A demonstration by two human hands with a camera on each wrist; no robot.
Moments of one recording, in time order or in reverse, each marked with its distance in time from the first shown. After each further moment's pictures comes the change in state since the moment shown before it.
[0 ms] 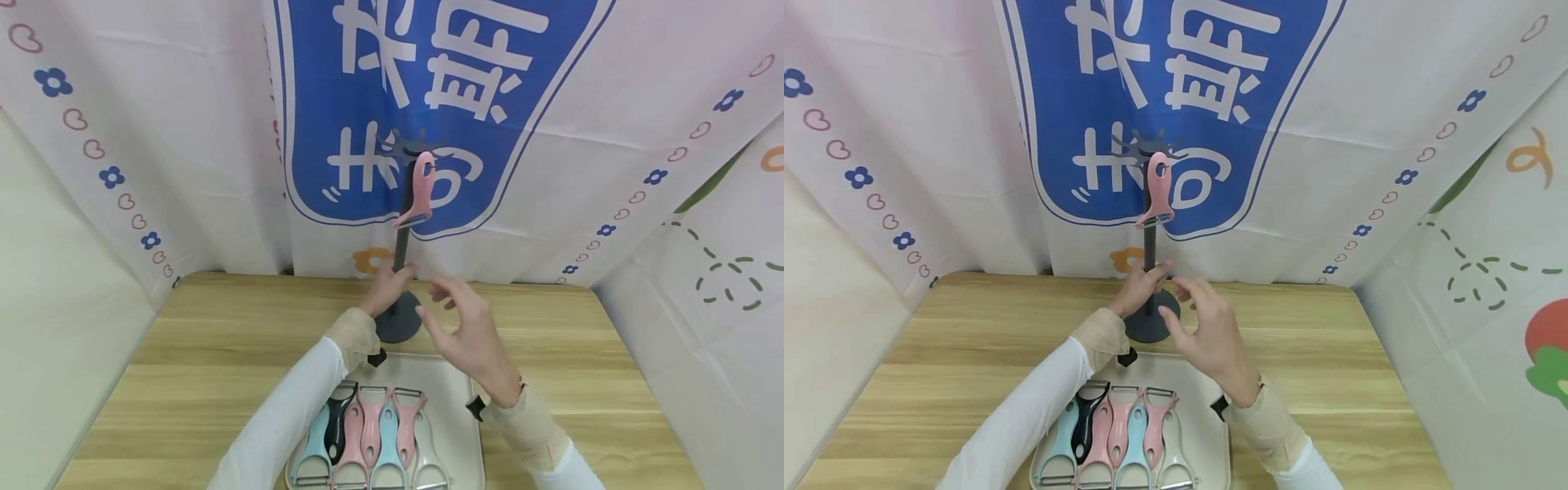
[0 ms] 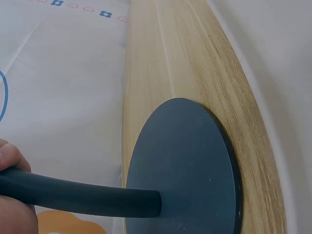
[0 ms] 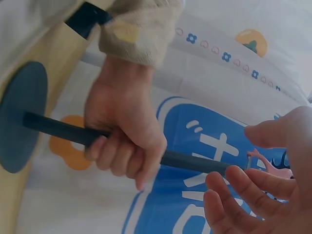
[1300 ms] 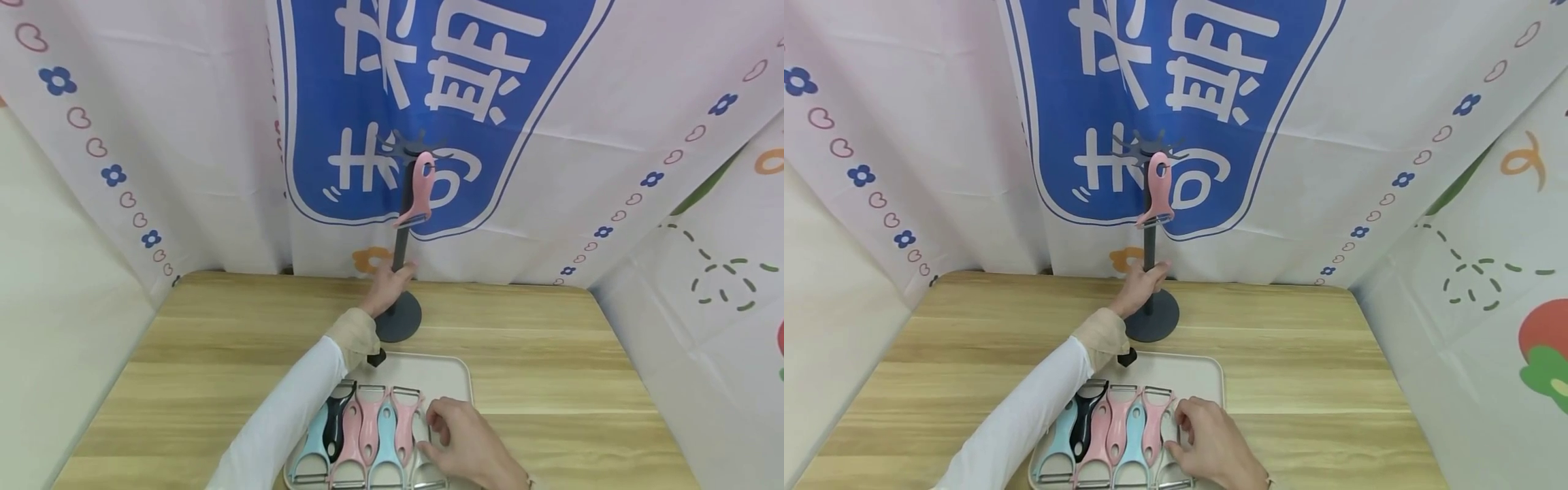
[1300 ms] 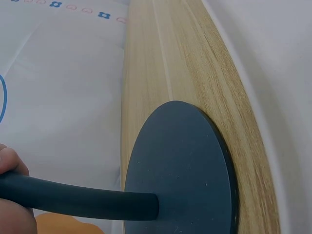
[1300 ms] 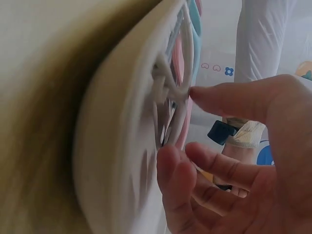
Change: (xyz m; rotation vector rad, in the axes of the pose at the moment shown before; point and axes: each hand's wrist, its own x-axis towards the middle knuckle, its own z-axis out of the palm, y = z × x) left_hand 0.000 -0.002 0.000 0.007 0.022 -0.011; right_hand -0.150 -0.017 0.014 0.020 -0.603 0.461
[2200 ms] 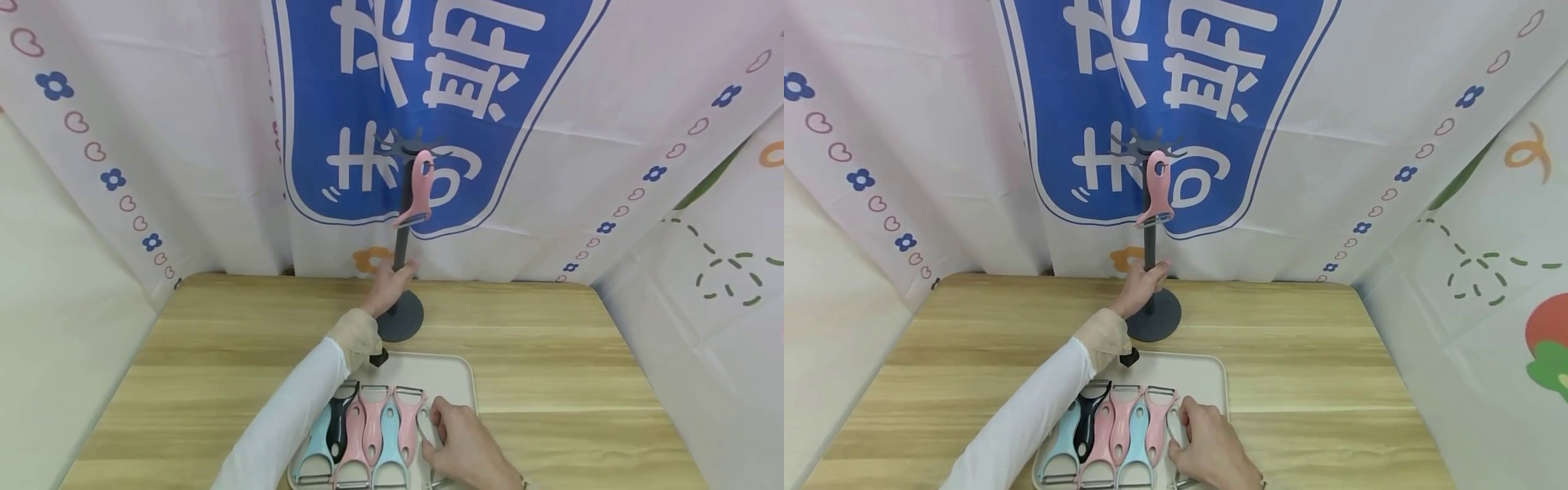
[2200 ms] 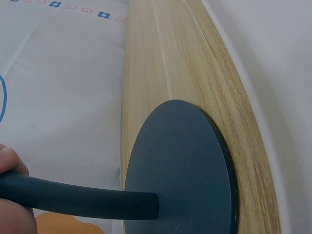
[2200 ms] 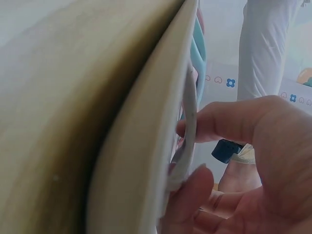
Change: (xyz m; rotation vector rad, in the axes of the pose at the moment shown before) left_hand 0.000 0.001 0.000 -0.001 -0.004 0.001; right_hand 0.000 -0.004 0.015 0.010 -0.011 0.170
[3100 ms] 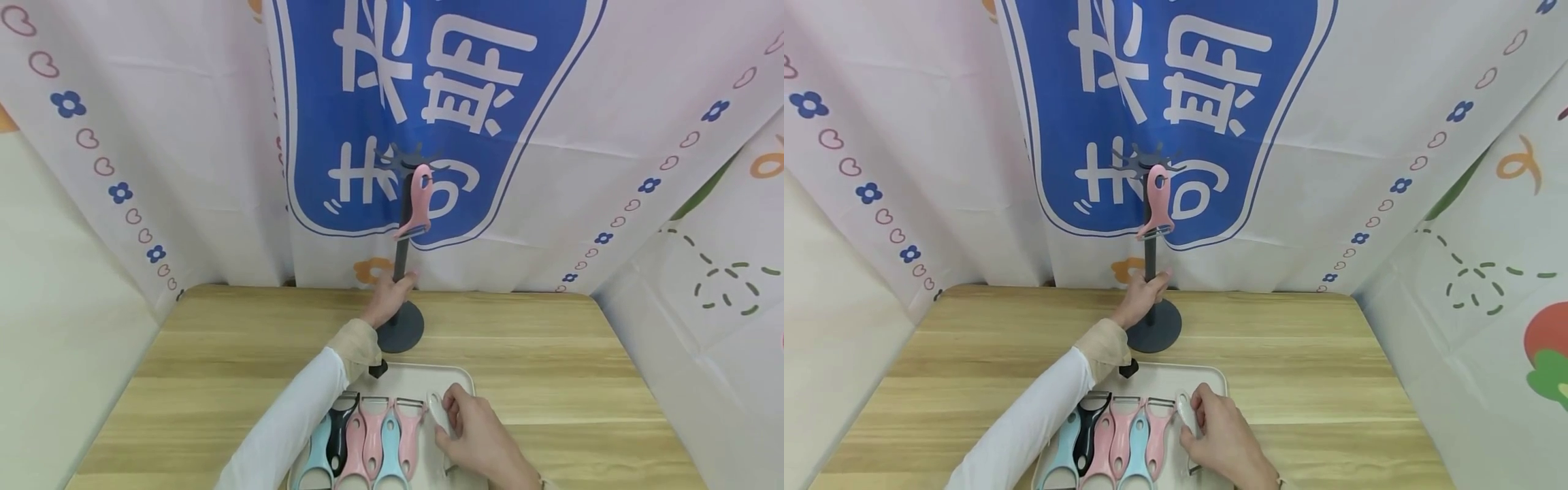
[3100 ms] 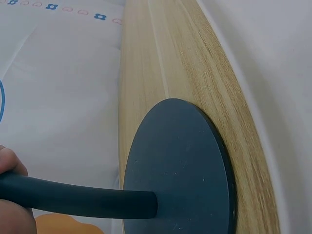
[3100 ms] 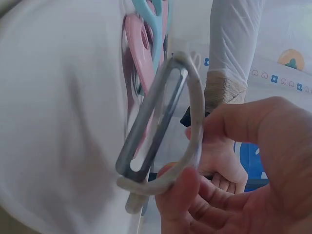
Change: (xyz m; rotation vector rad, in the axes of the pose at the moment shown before) left_hand -0.003 0.000 0.001 0.006 0.002 -0.014; right_hand 0.007 -0.004 -0.034 0.054 0.128 -0.063
